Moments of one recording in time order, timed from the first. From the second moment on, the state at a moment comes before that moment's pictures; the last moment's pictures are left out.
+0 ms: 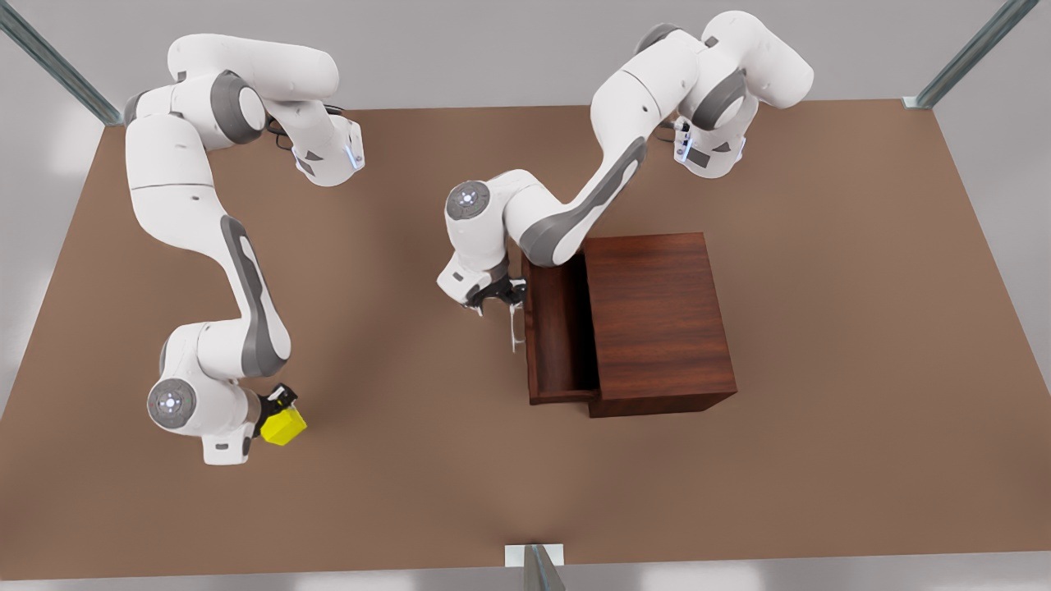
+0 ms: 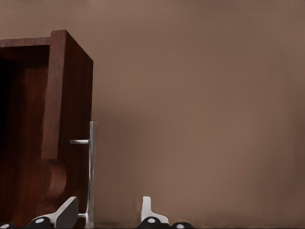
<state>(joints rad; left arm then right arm) -0.87 0.81 -0.07 -0.96 0.23 1.87 -1.01 -0.13 0.76 0.23 -1.33 -0.15 1.97 -0.68</state>
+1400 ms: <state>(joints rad) -0.58 0.54 -0.10 -1.31 -0.46 2.07 -1.57 0.04 0.27 0.09 -1.29 -0.13 1.62 0.36</state>
